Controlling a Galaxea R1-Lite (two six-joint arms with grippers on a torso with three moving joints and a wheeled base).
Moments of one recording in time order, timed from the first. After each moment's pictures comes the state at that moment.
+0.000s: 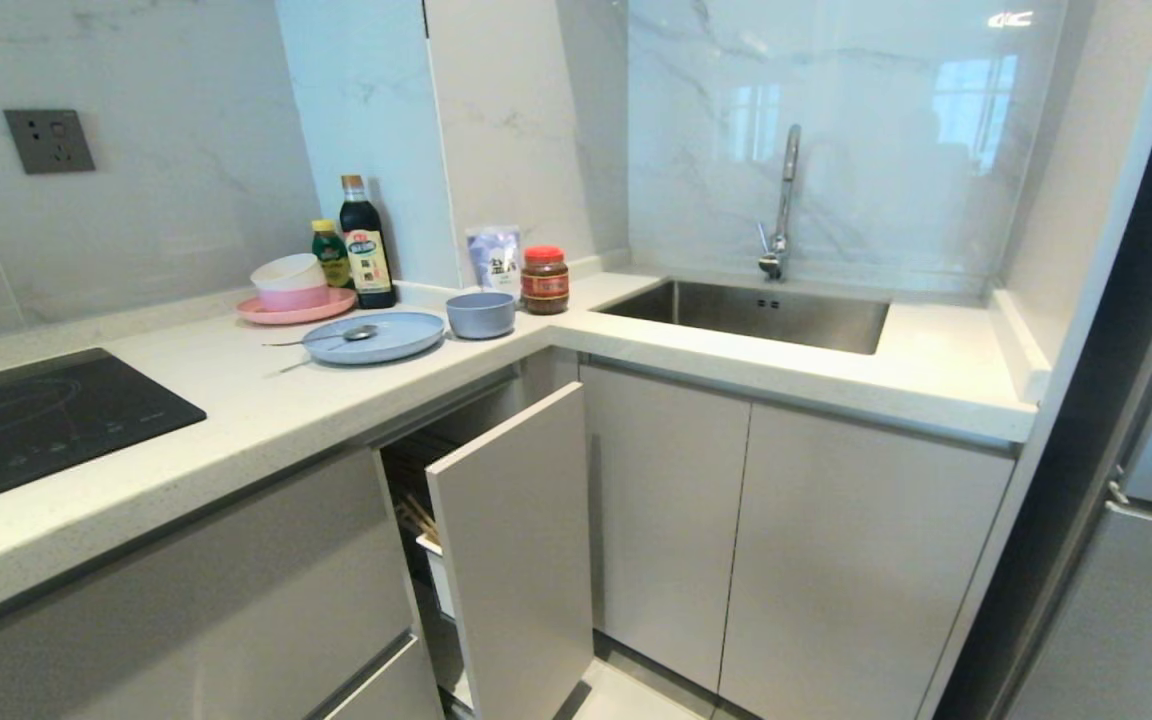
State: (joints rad) left arm -0.08 1.09 -1.32 0.18 0.12 -0.05; right arm 0.00 0.00 0.00 0.00 0.00 0.03
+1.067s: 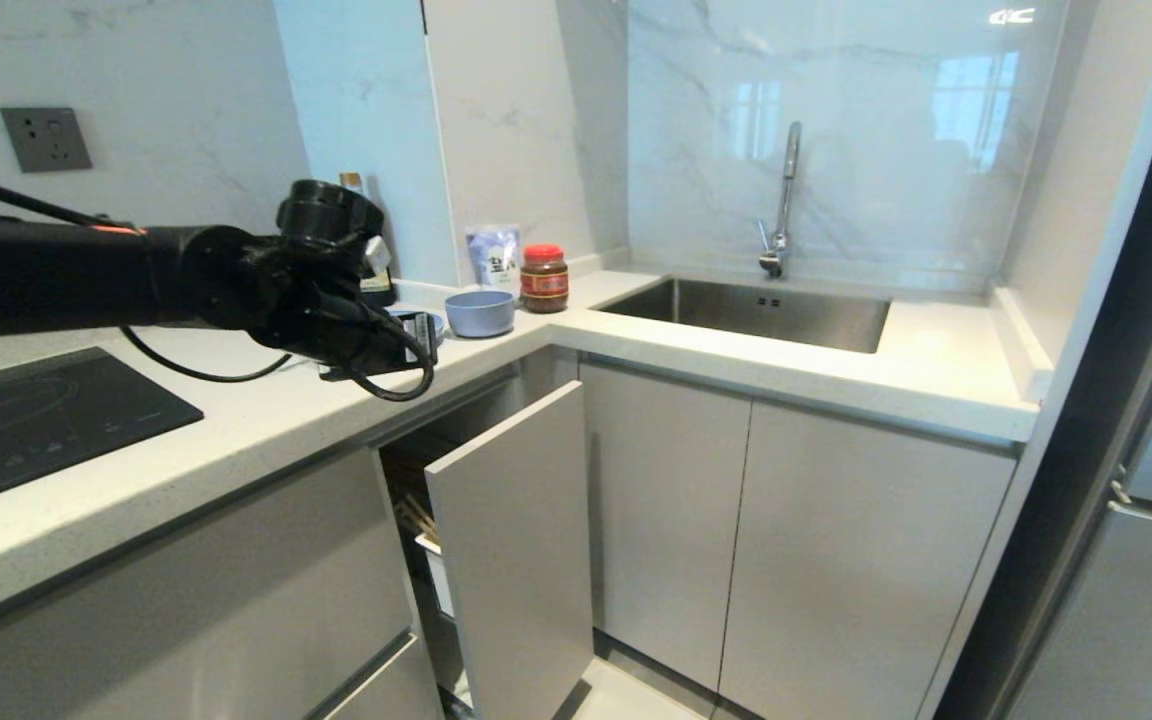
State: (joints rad) left arm -0.25 2.01 -1.67 0.35 0.18 -0.23; right arm 0.00 0.00 0.00 0.00 0.00 0.03
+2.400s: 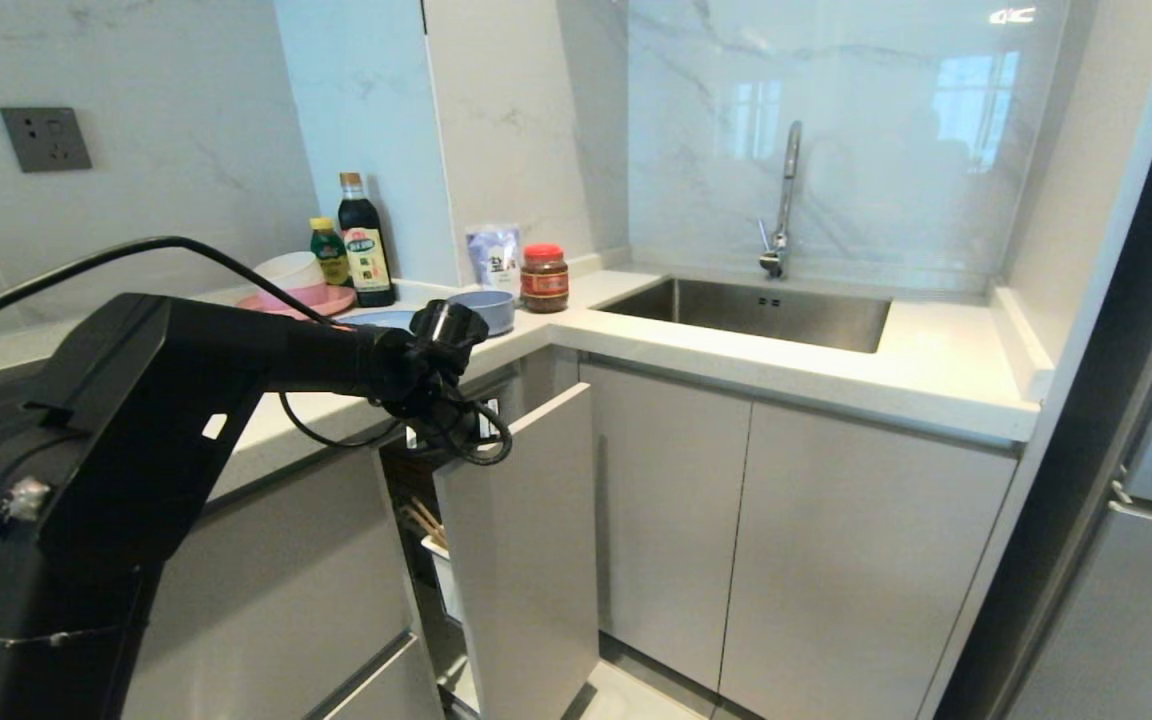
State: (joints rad) left arm -0.32 2.33 -1.80 0.40 0.18 -0.34; right arm 0.00 0.00 0.00 0.00 0.00 0.03
